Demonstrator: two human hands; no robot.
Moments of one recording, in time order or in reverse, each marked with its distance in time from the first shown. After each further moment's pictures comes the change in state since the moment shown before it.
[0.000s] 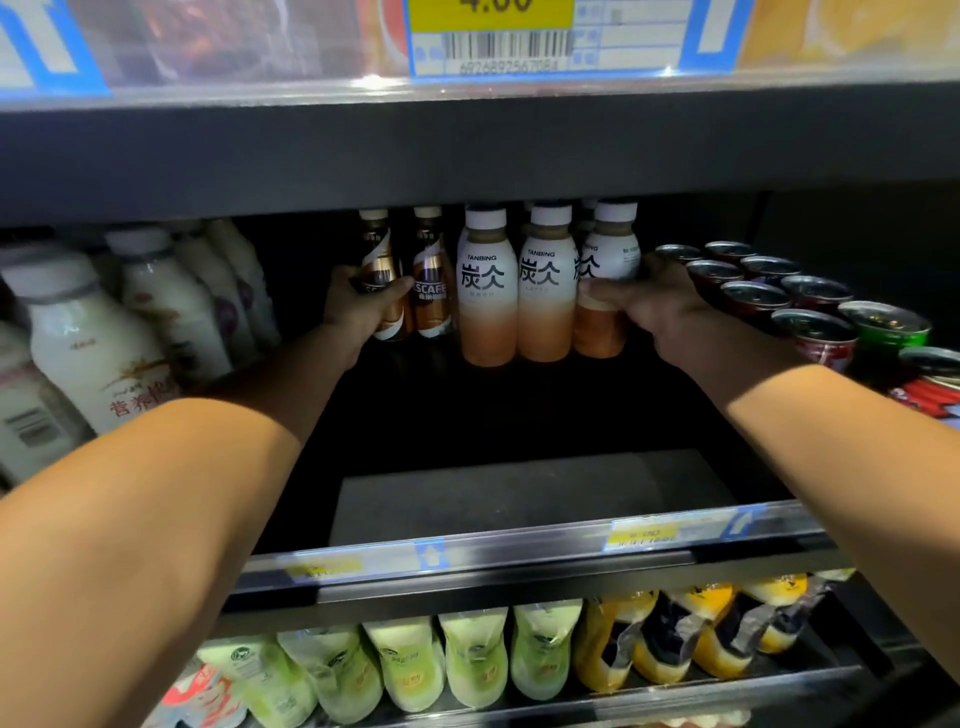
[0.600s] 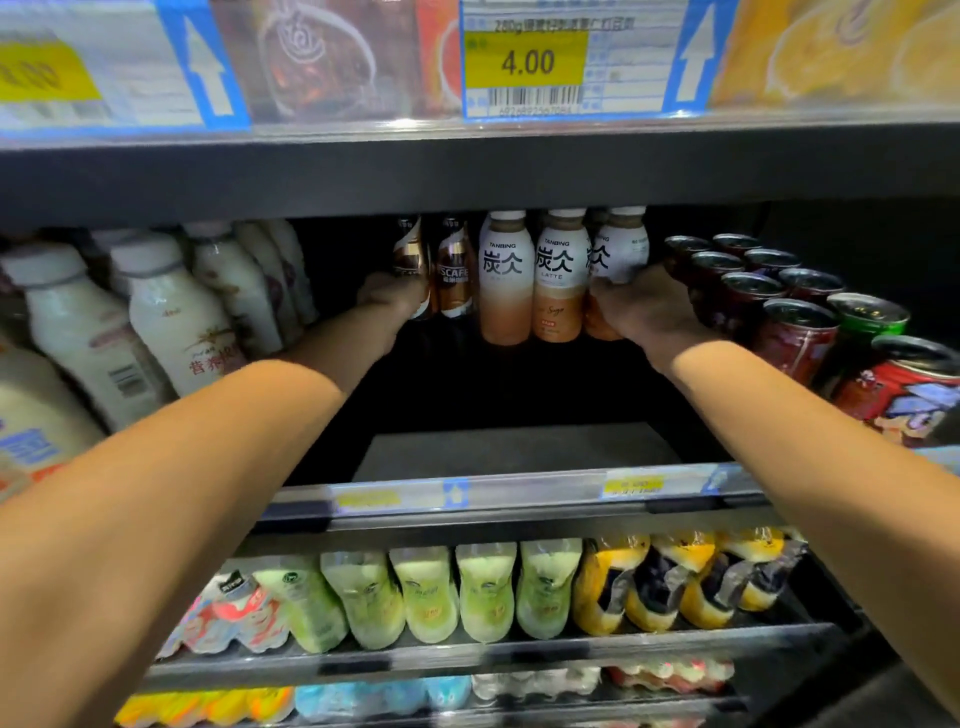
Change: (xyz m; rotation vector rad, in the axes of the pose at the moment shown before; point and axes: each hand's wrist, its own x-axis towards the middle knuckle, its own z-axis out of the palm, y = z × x) left_hand -0.064 0.041 -0.012 0.208 -0.066 -0.210; right_hand -0.068 -0.027 0.011 -0.487 0.076 -0.007
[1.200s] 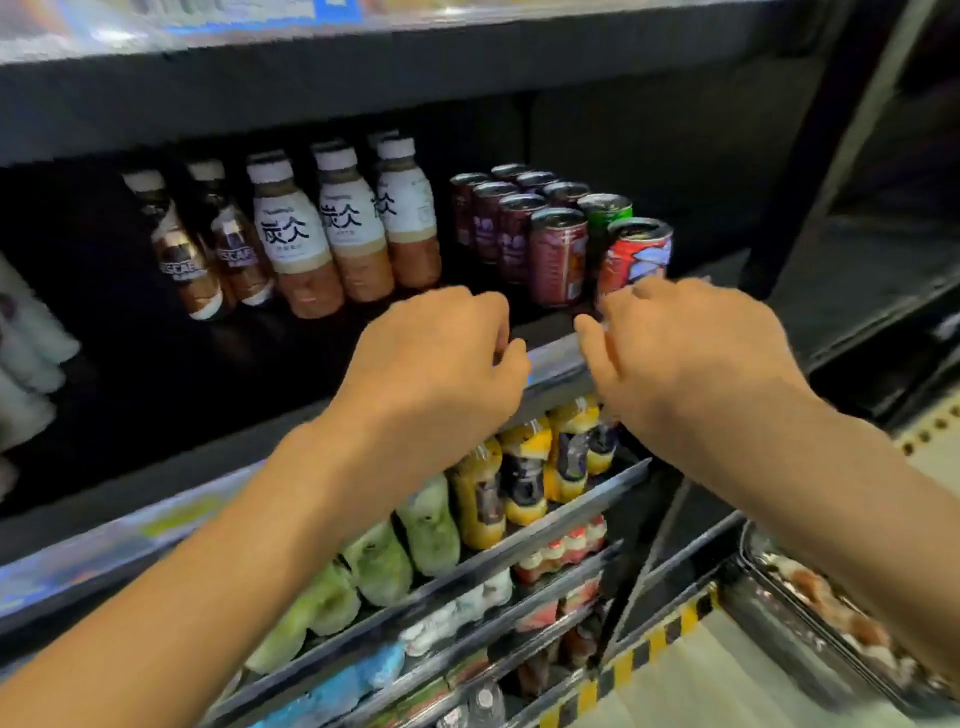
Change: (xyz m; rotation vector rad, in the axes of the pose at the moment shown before) left_hand -0.262 0.034 0.045 0.761 -0.346 1.120; right_hand -0.212 0.059 -0.128 -0.936 0.165 -0.268
